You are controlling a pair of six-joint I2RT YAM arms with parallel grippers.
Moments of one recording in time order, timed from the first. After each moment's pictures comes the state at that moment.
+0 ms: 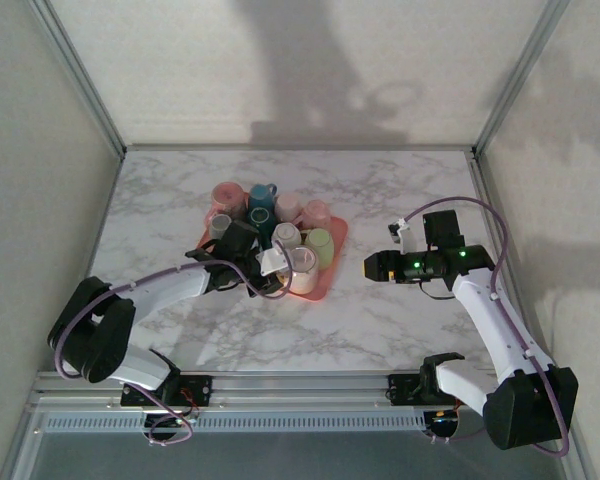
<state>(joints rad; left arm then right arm) -0.57 1.46 0.79 -0.26 0.36 0.52 0.20 1.07 0.88 -0.87 -0.66 0.13</state>
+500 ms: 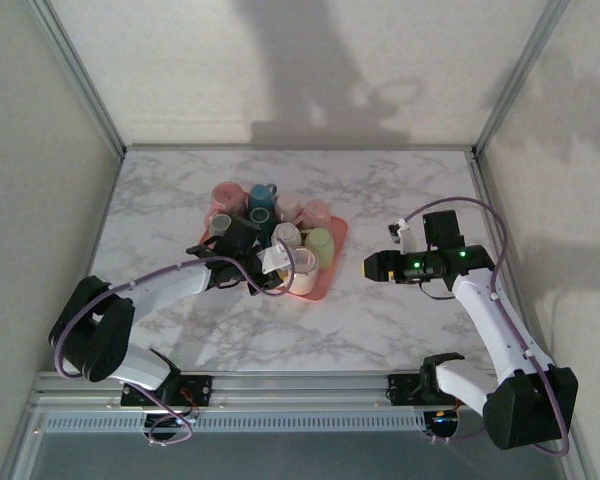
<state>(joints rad) -0.57 1.45 0.83 -0.32 0.36 0.51 0.20 1.07 0.88 -0.87 -0.67 0.14</state>
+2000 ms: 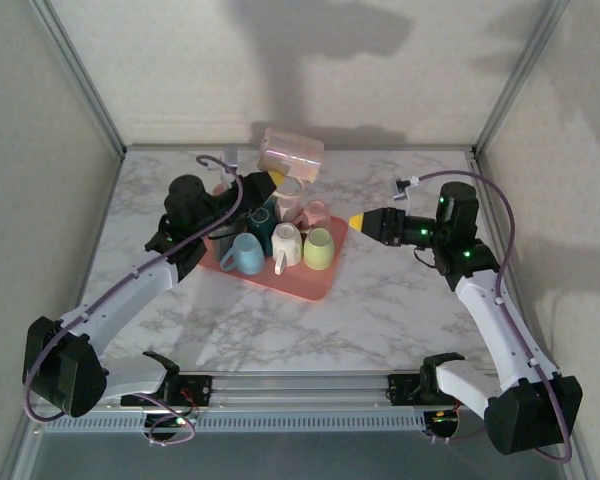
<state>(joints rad) -0.44 1.25 0.93 0.37 0.48 -1.14 0.21 1.05 0.92 -0.14 -1.12 0.75</state>
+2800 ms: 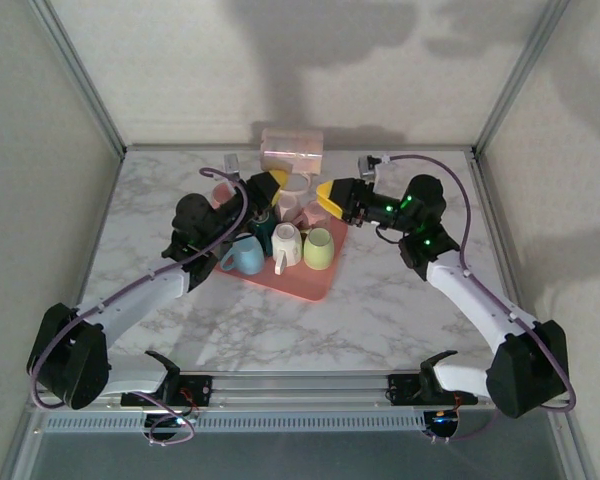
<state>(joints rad) -0.50 1.30 0.84 0.69 0.38 -1.34 0.44 1.25 0.94 0.44 -0.87 1.26</state>
